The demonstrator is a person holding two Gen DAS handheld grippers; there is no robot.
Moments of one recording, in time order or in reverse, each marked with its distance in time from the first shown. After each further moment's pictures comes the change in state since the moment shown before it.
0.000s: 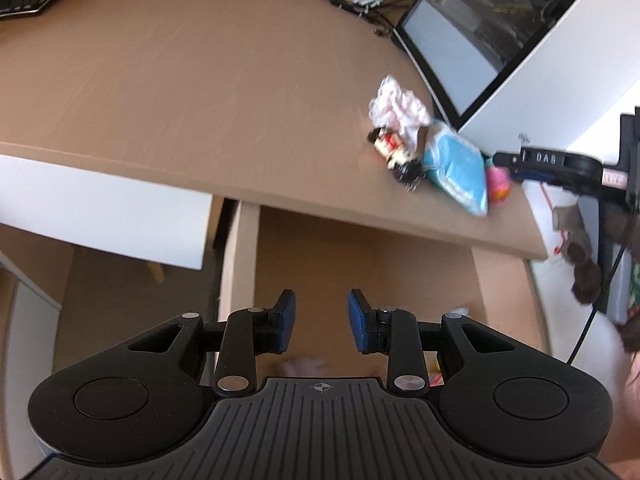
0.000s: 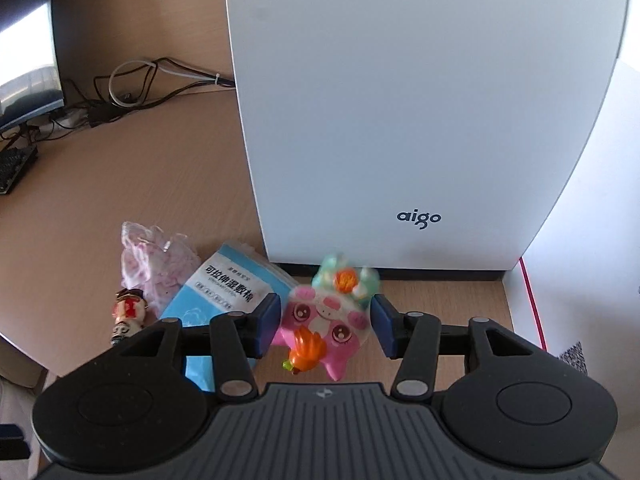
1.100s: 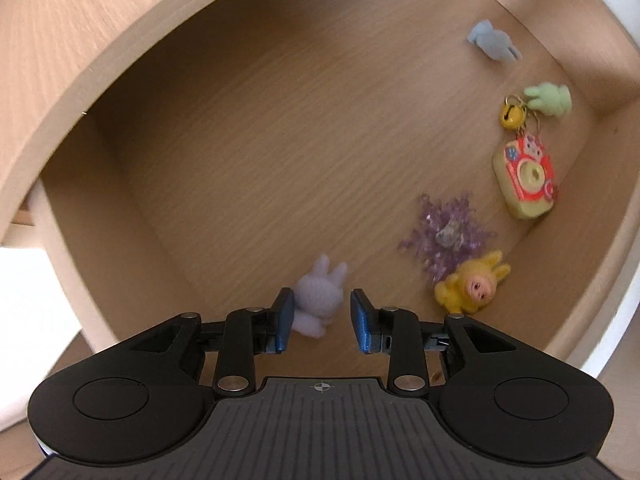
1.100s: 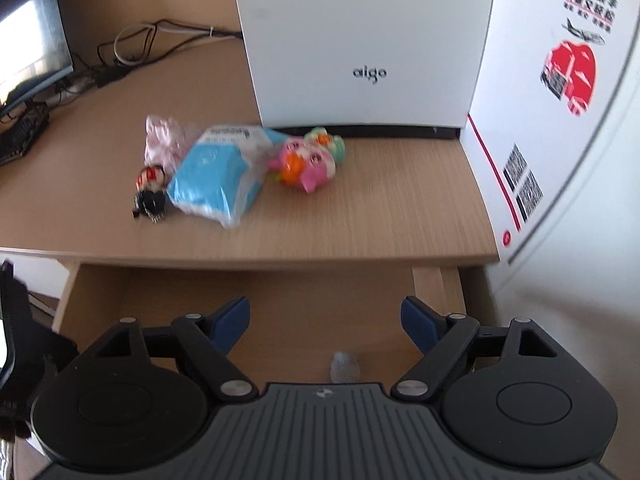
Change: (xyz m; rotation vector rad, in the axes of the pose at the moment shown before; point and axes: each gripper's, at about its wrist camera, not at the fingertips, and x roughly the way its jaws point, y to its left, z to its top) left arm 0.149 -0.065 -0.034 0.732 0.566 0.169; right arm -0.069 -0.028 -0.097 0.077 0.137 0.017
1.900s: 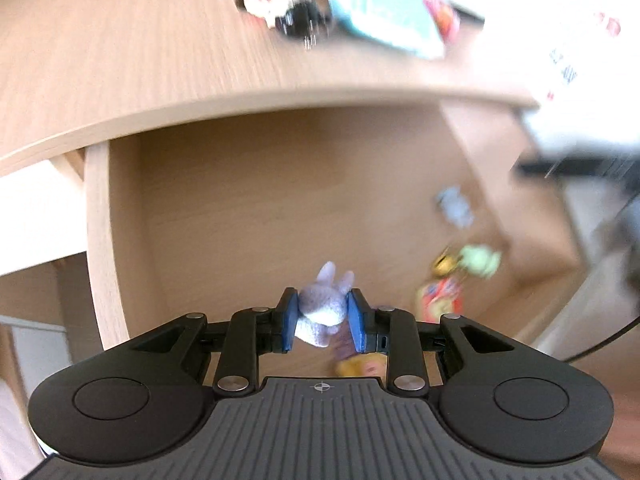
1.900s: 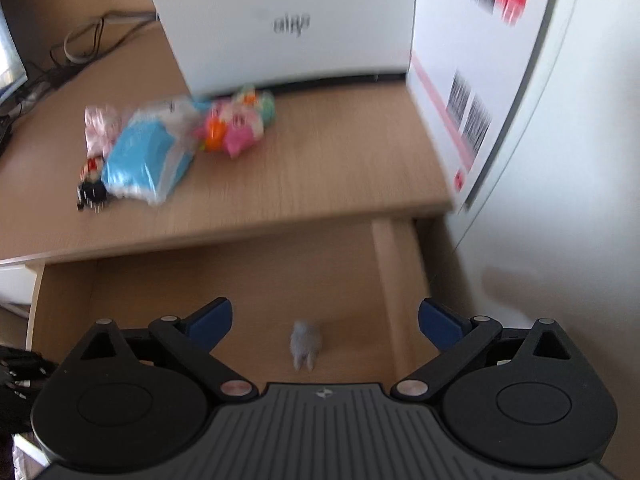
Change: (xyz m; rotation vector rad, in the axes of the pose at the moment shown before) left arm -0.065 0.026 -0.041 -0.419 -0.341 -0.215; right arm 0.029 -0.033 -0.008 0.118 0.148 -0.015
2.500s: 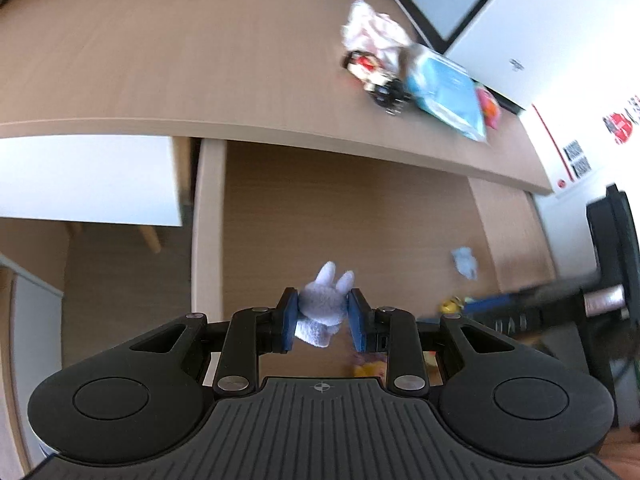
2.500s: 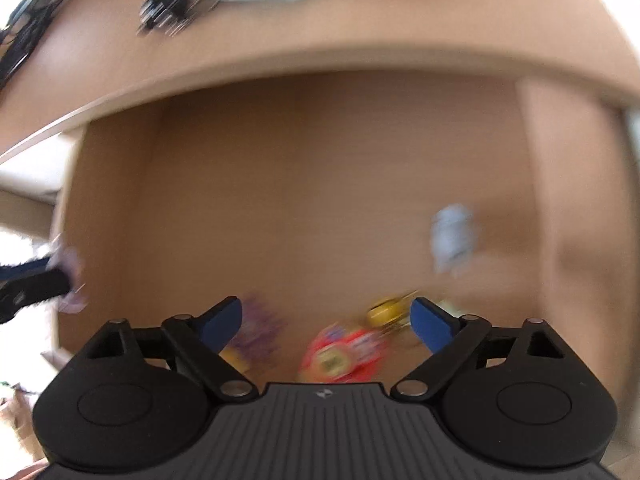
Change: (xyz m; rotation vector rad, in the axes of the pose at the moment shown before) left arm -0.036 0.030 -0.015 -0.201 -0.128 0.037; right arm 0.059 0.086 -0.034 -0.130 0.358 0.216
